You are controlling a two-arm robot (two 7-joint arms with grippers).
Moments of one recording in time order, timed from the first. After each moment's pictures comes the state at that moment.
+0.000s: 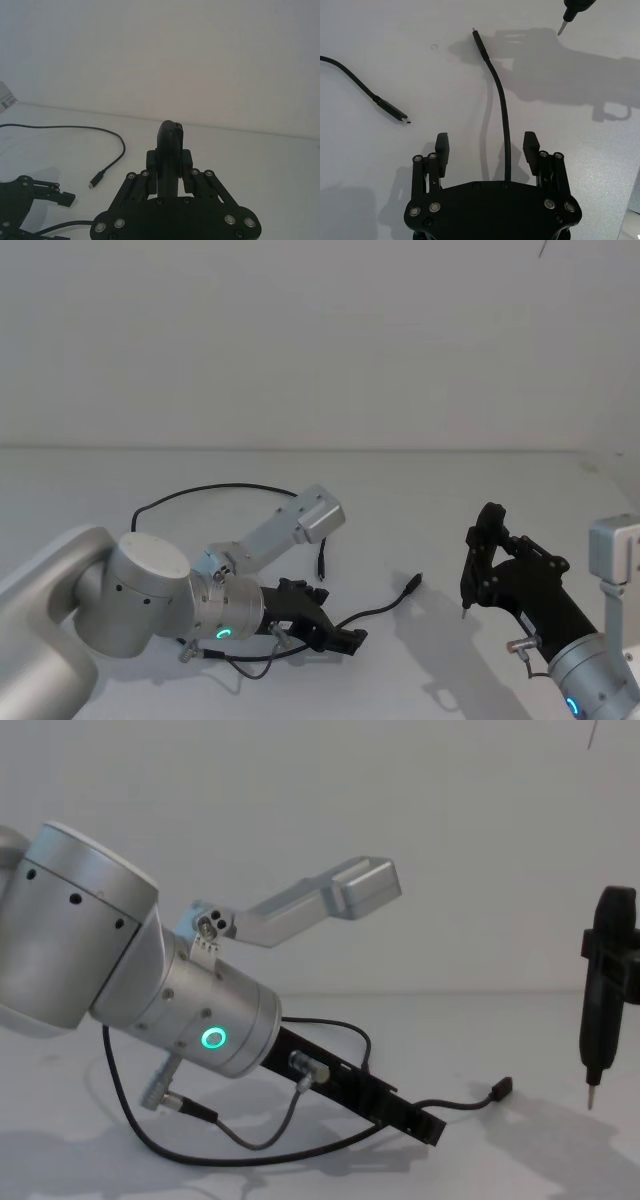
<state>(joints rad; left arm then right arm) -0.66 0.33 0.75 -1.38 -0.35 0.65 -0.52 -0.01 0.34 -0.23 -1.77 0.29 0.03 0.07</state>
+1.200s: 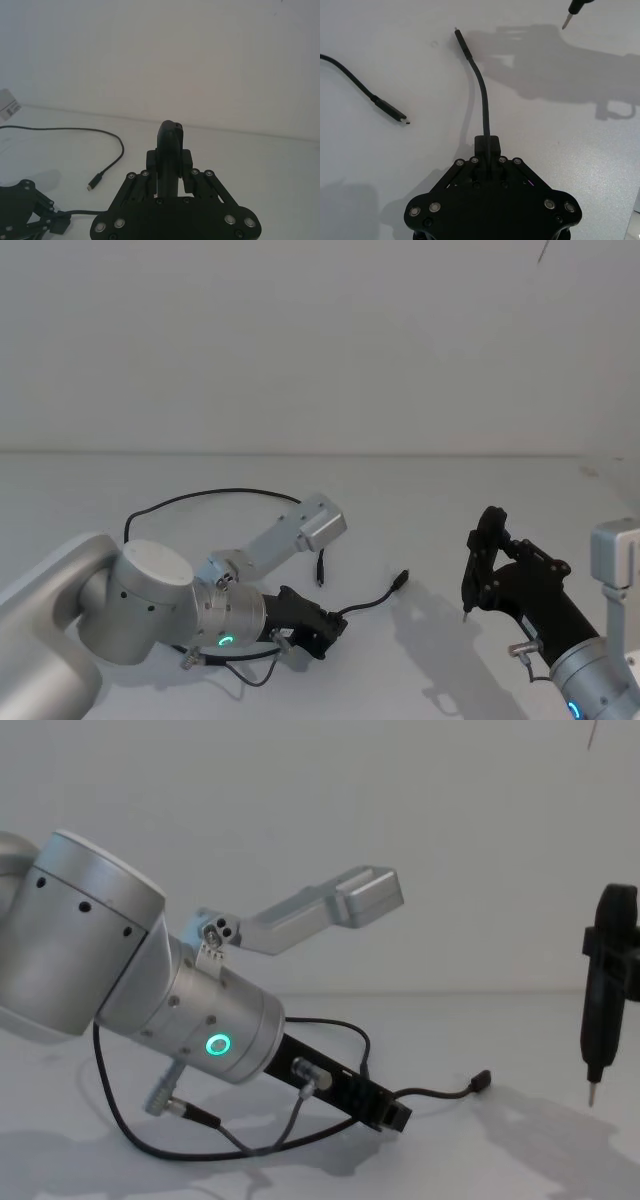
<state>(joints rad) -0.66 0.31 0.76 -1.36 -0.34 0.65 -0.53 -0.01 0.34 -0.22 -1.77 0.29 0.03 0.07</state>
